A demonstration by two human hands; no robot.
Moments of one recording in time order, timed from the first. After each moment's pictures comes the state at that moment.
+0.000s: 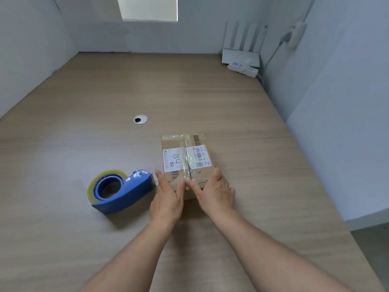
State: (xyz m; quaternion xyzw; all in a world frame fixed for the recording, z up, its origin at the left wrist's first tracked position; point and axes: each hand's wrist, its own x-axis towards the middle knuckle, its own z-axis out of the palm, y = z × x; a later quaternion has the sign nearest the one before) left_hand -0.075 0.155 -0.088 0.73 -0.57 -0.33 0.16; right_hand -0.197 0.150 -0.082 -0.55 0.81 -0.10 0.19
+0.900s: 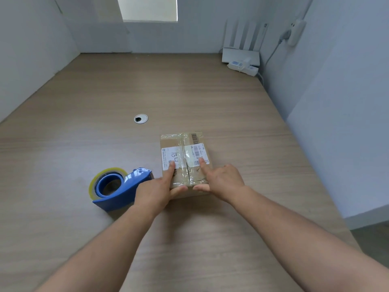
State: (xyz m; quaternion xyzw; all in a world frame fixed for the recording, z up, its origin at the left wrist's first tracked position) left_hand -0.043 0.131 -0.076 0.62 -0.78 -0.09 -0.07; right_hand -0.246 0.120 -0.071 -0.81 0.58 0.11 0.00
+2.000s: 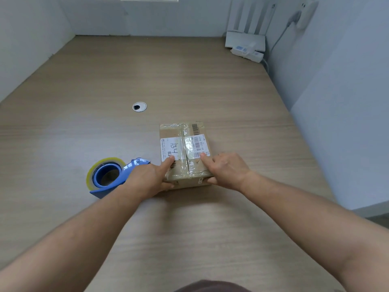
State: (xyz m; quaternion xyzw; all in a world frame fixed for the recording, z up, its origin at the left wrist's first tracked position) left_hand -0.024 0.109 -0.075 0.56 -0.82 -0.09 -0.11; right_hand -0.265 0.112 -0.074 -0.87 0.48 0.10 -0.07
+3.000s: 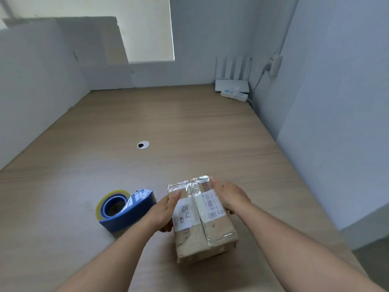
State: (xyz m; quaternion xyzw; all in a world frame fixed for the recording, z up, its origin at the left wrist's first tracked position) left_hand -0.051 0.151 -0.043 0.66 -0.55 -0.49 0.09; right_hand -0.267 0.133 -0.050 -0.51 0.79 -0.08 0.34
